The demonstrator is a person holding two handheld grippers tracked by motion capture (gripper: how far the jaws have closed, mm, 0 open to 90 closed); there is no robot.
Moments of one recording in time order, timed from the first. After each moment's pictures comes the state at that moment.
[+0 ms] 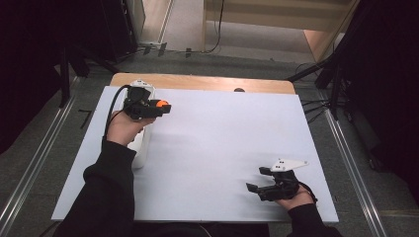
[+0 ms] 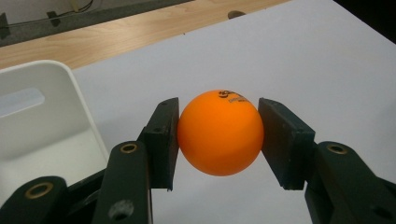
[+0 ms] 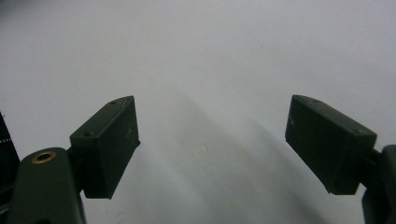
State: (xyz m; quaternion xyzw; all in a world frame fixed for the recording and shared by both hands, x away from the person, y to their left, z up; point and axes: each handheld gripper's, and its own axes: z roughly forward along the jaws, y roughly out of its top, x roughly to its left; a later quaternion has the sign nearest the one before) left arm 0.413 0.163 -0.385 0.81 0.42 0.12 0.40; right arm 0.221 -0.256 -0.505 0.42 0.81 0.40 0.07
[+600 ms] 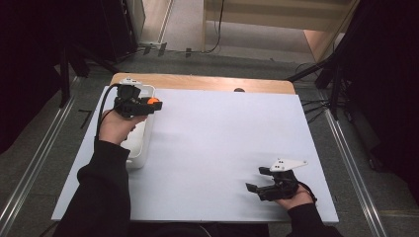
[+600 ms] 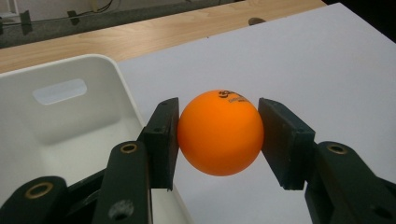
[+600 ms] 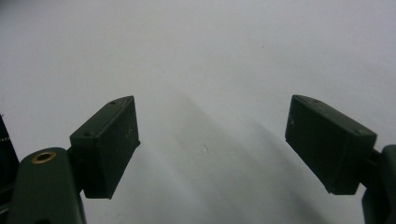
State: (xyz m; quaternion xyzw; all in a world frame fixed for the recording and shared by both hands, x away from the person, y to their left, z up) left arm 0.417 0.184 -0.383 0.79 0.44 0.14 0.40; right arm 0.222 -0.255 -0.506 0.41 0.81 0.40 0.07
